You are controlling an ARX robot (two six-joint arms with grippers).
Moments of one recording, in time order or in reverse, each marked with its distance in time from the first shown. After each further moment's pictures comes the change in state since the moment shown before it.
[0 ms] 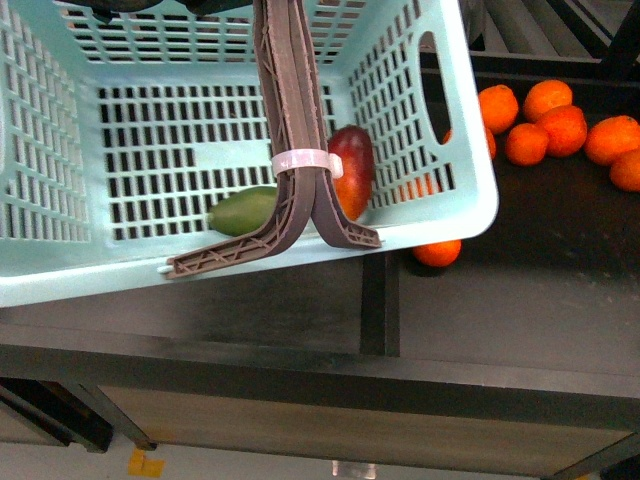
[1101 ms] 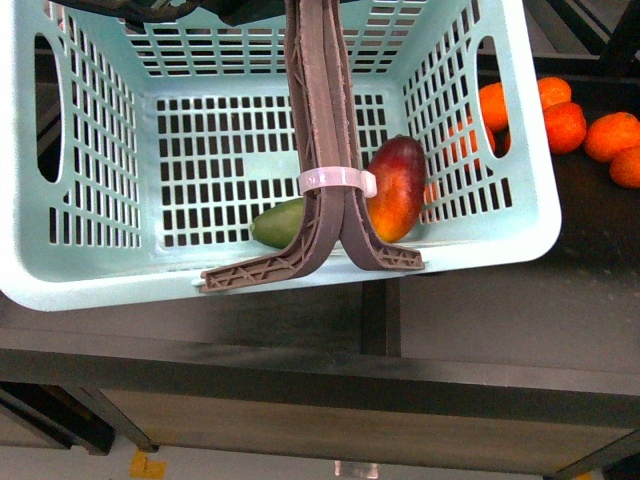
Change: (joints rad) left arm -0.017 0.000 0.000 0.000 0.033 -0.006; right arm 0.000 0.000 0.000 0.000 0.004 0.000
